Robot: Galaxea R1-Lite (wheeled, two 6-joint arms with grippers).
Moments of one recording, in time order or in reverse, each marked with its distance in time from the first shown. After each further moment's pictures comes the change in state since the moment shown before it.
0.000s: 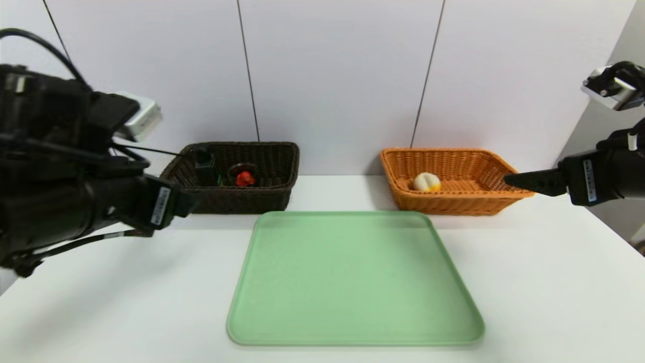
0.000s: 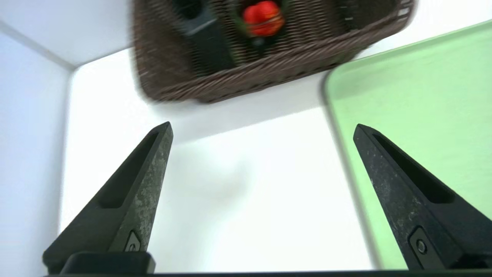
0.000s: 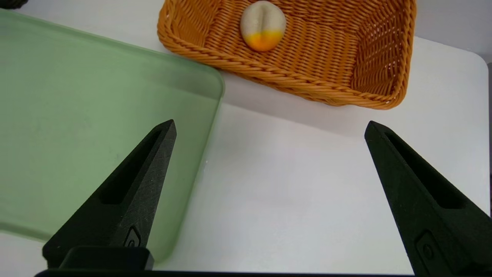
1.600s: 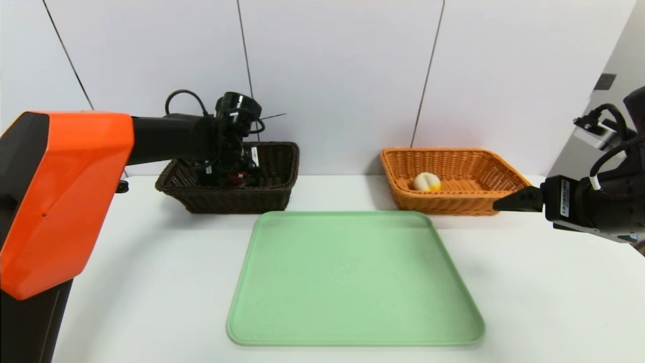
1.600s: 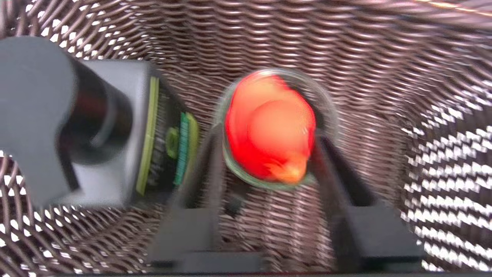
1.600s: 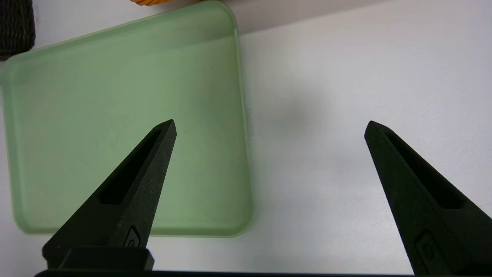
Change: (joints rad) left arm 0.139 0.929 -0.969 0.244 0.035 -0.463; right arm 0.006 0.068 0.030 0.141 0.012 0.522
